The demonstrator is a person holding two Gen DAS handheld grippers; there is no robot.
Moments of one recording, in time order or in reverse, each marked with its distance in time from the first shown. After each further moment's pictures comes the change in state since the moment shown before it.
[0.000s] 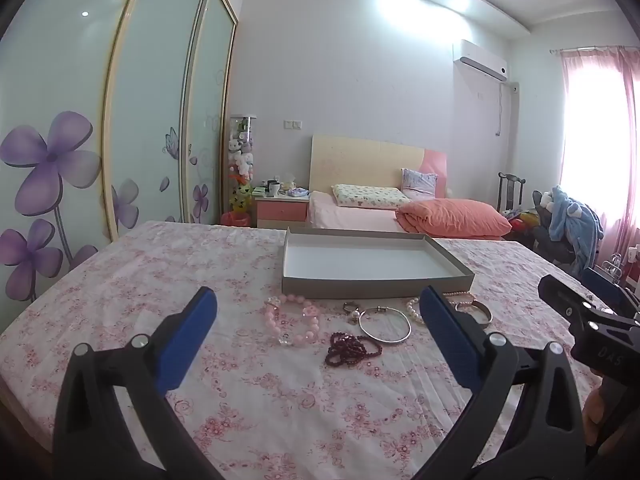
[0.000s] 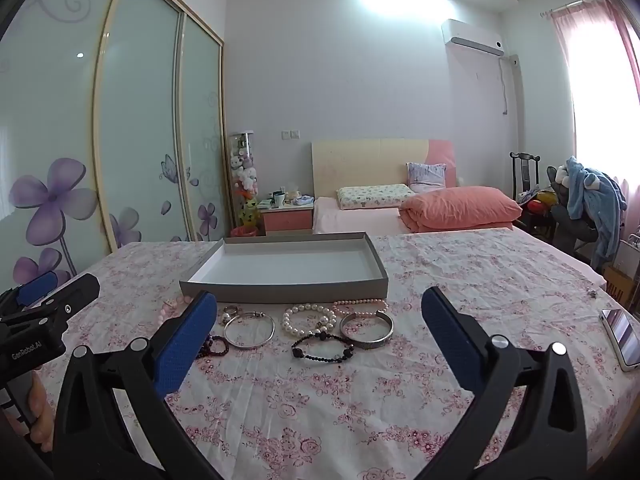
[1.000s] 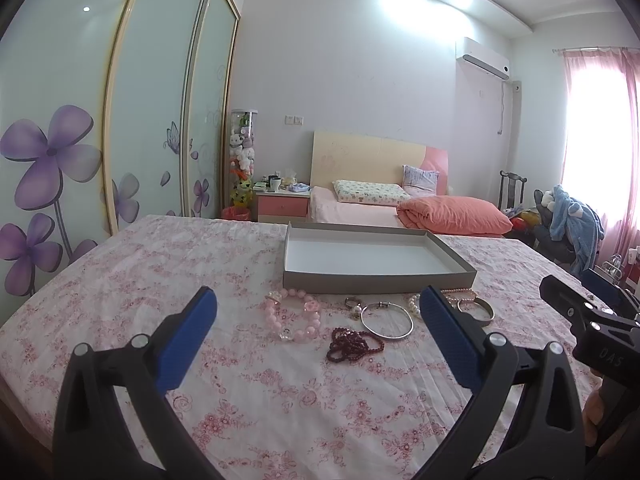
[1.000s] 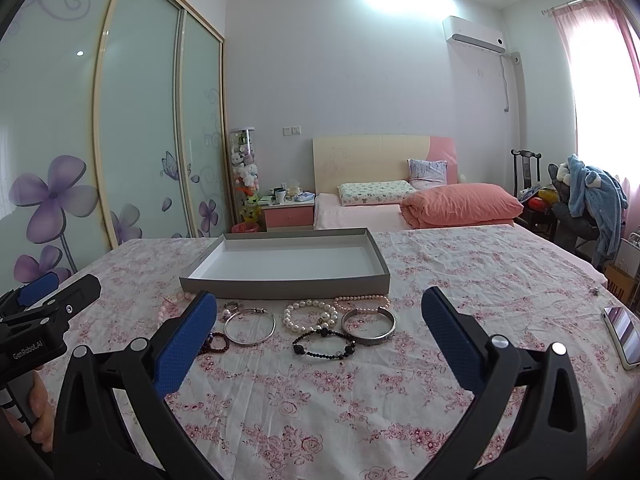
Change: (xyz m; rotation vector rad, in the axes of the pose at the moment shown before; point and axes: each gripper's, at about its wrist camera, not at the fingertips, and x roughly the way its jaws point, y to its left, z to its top) left arm 0.004 0.003 -0.006 -0.008 0.006 0.005; right arm -0.001 0.002 -0.002 0.000 0.007 0.000
